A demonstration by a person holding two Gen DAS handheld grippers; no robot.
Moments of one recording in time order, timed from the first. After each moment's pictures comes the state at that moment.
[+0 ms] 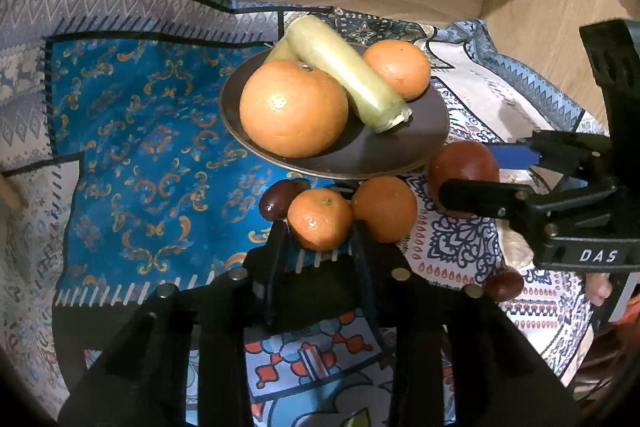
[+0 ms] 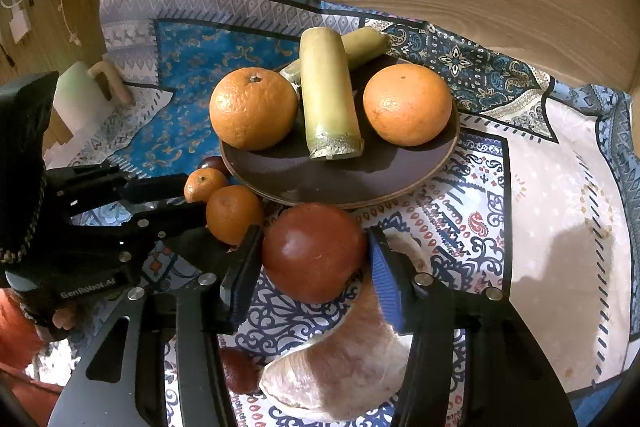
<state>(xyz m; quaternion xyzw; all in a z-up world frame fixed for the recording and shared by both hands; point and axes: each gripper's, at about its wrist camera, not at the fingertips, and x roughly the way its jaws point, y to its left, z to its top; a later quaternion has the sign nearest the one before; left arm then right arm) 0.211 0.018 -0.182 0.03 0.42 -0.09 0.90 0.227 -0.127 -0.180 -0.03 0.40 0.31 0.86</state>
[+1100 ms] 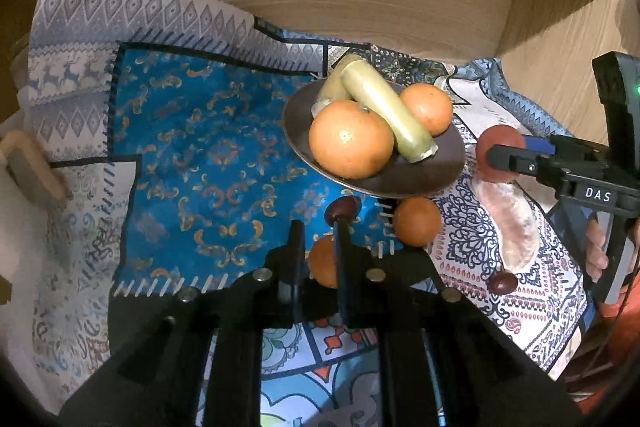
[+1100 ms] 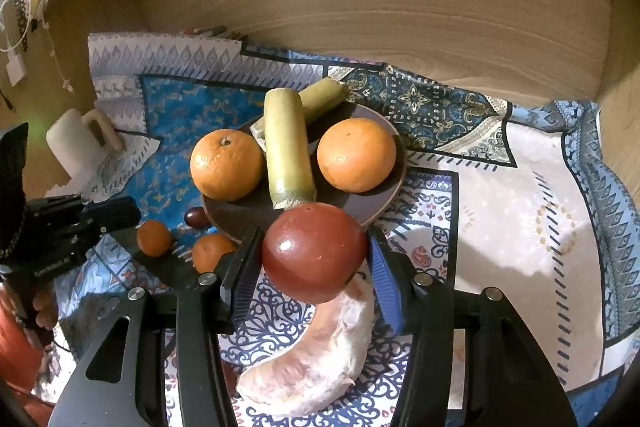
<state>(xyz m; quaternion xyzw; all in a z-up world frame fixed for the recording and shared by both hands) 0.185 0.058 -0.151 -0.01 0.39 -0.06 0.92 0.232 -0.152 -0.153 0.00 0.36 0.28 0.89</state>
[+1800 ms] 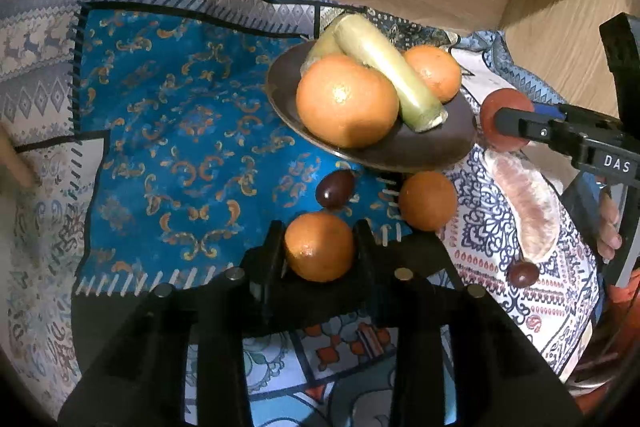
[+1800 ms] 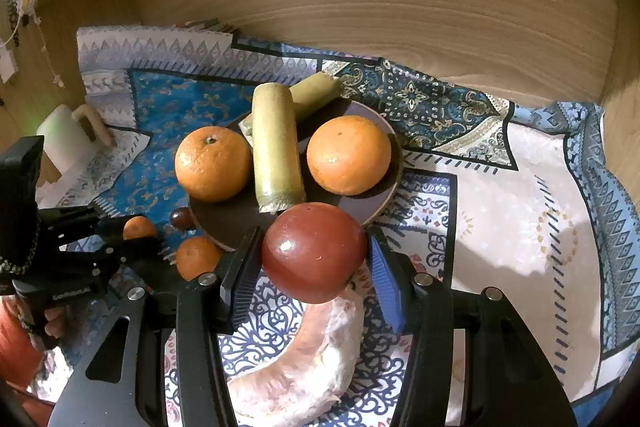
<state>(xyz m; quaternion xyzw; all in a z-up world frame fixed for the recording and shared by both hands) 0.205 0.053 -0.180 0.00 0.43 -0.08 0.90 0.247 -0.151 -0.156 -0.02 0.37 0.28 0.89</state>
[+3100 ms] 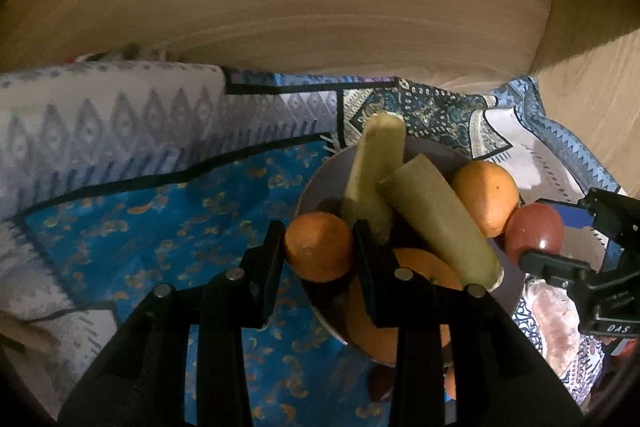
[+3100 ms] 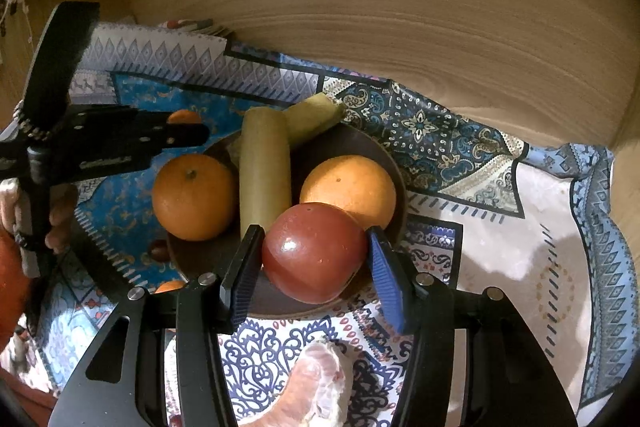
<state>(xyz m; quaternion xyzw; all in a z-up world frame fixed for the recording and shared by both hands) 0.326 0.061 -0.141 0.02 0.41 -0.08 0.91 0.276 -0.128 -0.155 -0.05 0.37 0.28 0.89</state>
